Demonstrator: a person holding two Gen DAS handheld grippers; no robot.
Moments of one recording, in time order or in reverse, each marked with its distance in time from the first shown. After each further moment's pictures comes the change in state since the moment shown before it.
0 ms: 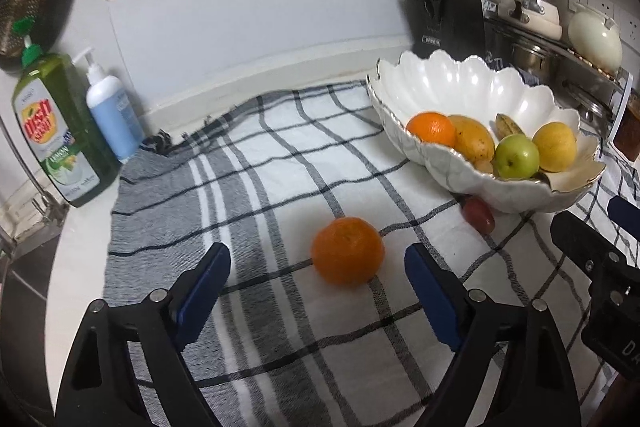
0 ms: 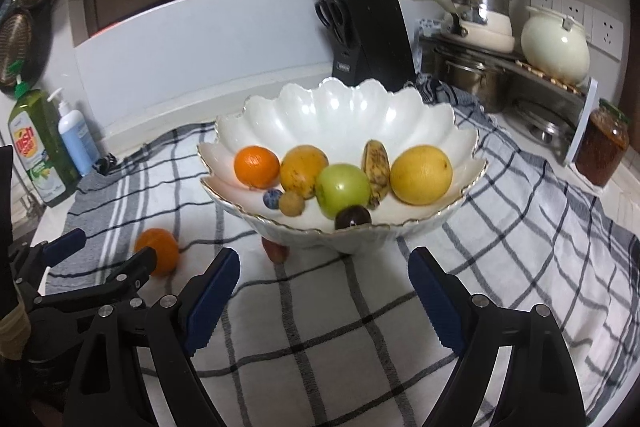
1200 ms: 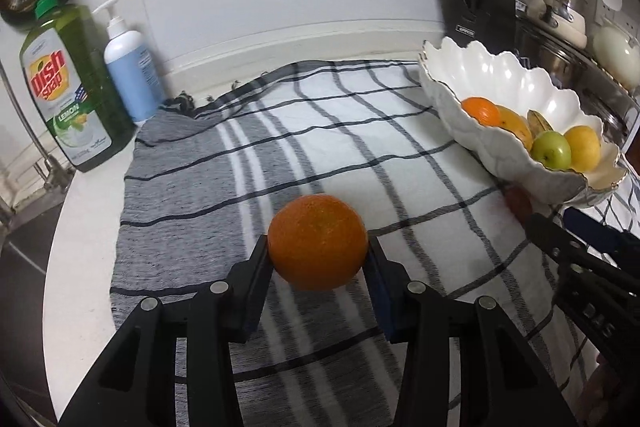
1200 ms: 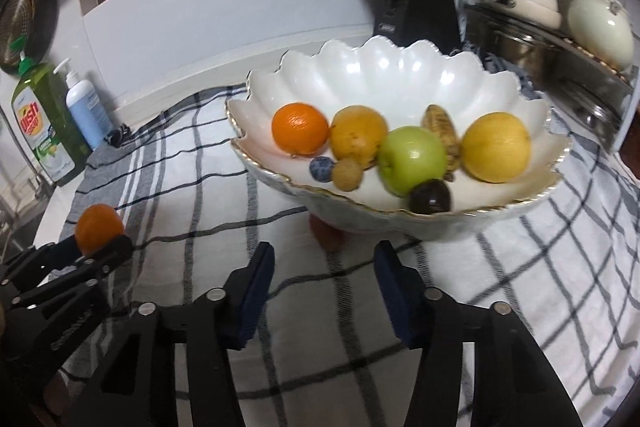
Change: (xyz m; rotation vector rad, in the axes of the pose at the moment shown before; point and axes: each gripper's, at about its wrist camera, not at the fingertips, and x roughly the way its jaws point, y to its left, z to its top) left arm 0.008 0.044 -0.010 -0.081 0.069 0.008; right arm 0.046 0.032 -0.006 -0.029 0.106 0.099
